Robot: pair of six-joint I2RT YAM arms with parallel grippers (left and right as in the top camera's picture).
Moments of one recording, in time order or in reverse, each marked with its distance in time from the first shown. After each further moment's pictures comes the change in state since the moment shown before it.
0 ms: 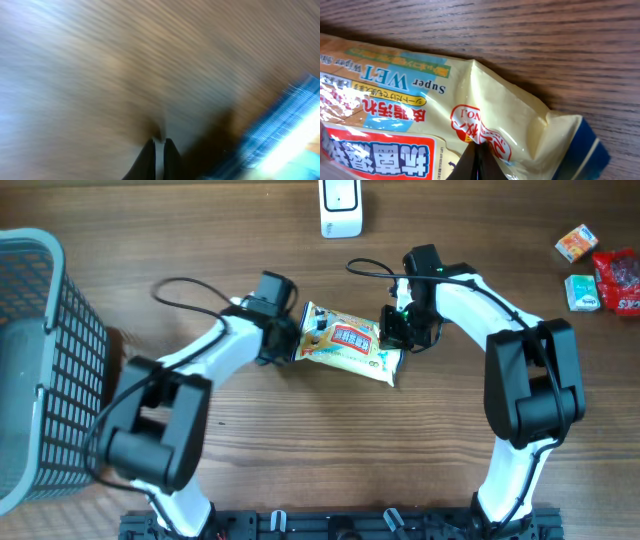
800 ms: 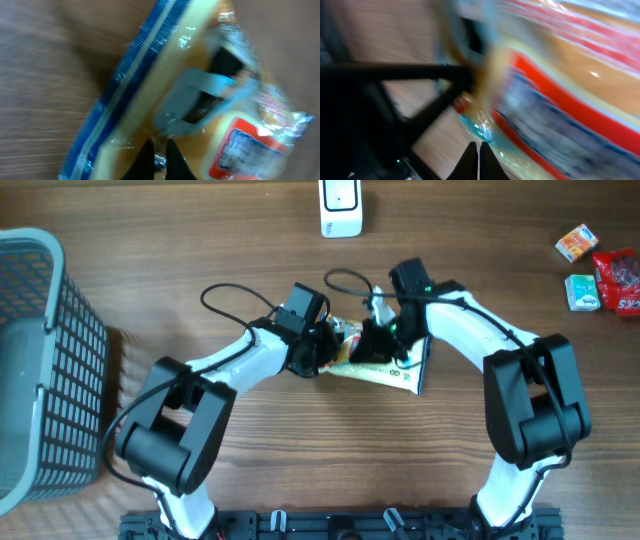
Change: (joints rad) left arm -0.140 0.028 -0.027 0.142 0.299 -0.008; right arm 0.076 -0.107 -0.154 0.106 -0.310 -0.024
